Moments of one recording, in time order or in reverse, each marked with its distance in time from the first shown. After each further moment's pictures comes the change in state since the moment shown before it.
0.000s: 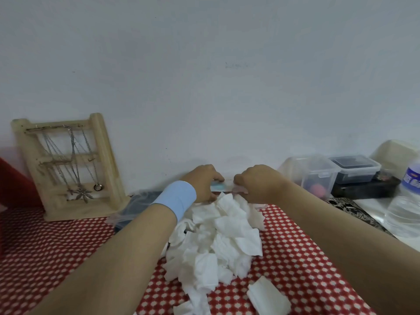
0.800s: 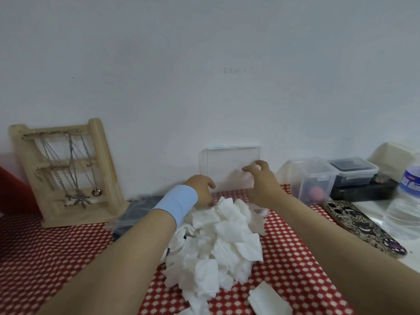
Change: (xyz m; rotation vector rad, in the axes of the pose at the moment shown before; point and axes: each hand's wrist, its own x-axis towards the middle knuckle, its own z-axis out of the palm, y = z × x) left_hand -0.006 0.008 -0.003 -0.215 -0.100 -0.297; right_hand -0.001 0.002 0.029 0.736 0.049 0.551
